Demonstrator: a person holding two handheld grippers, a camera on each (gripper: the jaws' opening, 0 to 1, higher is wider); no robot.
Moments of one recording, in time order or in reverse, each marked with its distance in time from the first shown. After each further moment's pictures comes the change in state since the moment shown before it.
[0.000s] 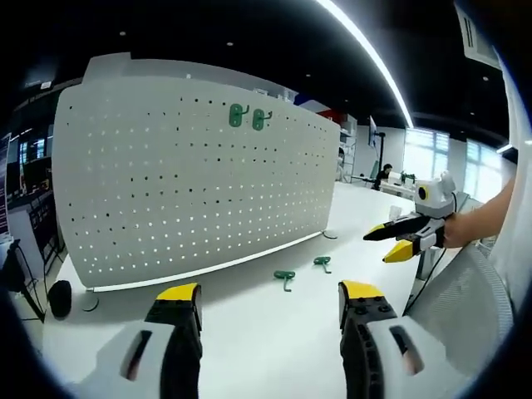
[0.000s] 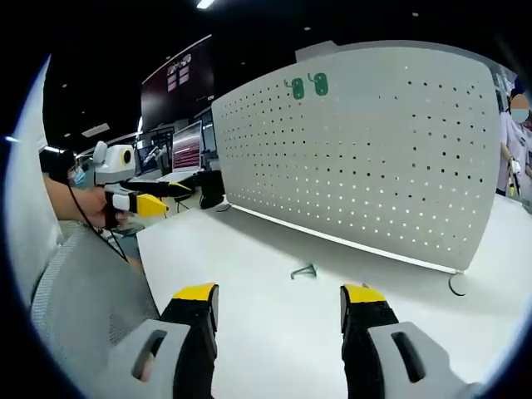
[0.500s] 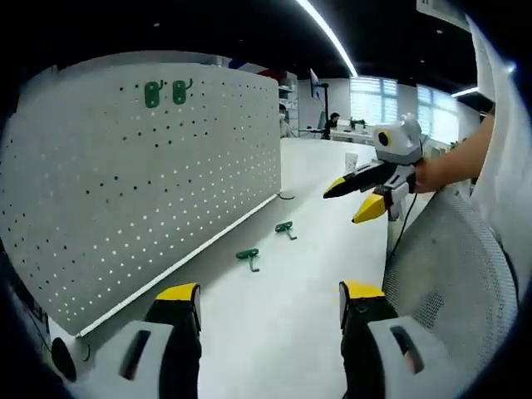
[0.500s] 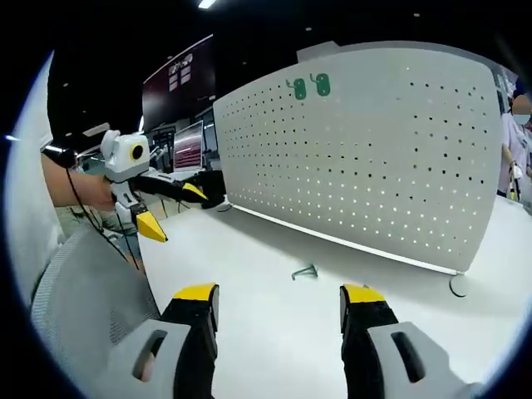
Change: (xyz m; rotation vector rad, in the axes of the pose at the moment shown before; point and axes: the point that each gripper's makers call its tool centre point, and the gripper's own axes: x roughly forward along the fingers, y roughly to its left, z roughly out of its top) left arm 0.031 -0.038 -0.020 0.251 0.227 -0.246; right arm 0.000 0.000 0.001 -0.003 -0.005 0.003
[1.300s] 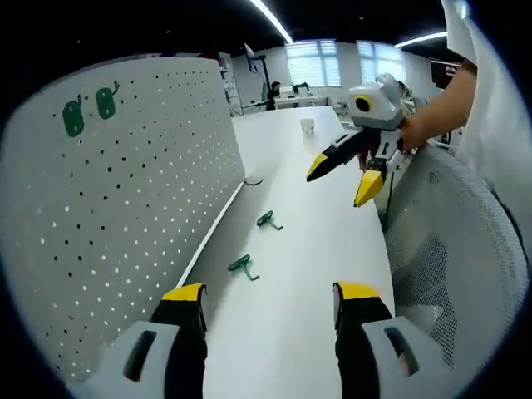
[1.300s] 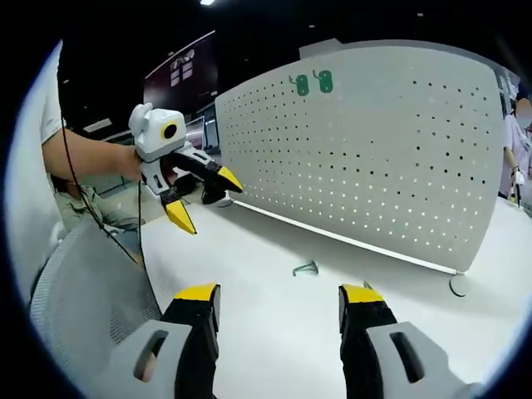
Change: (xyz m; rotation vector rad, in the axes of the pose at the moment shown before) left arm 0.037 0.014 0.011 0.353 0.152 -0.217; right arm 0.001 0.003 -0.004 -0.015 0.025 0.009
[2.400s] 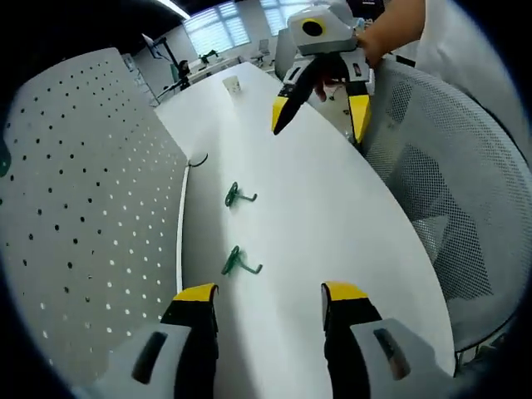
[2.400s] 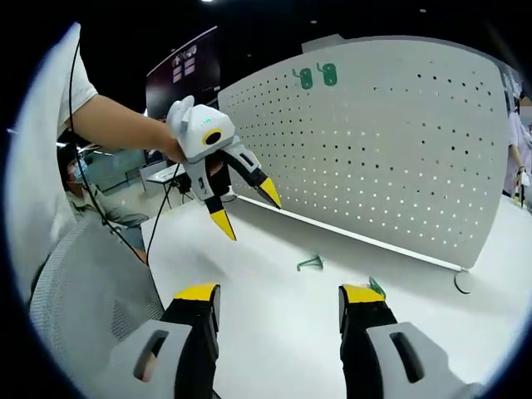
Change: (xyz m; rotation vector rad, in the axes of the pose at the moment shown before) left arm 0.055 0.023 -0.014 0.313 0.161 -0.216; right arm 0.002 0.003 -0.007 -0.002 0.023 0.018
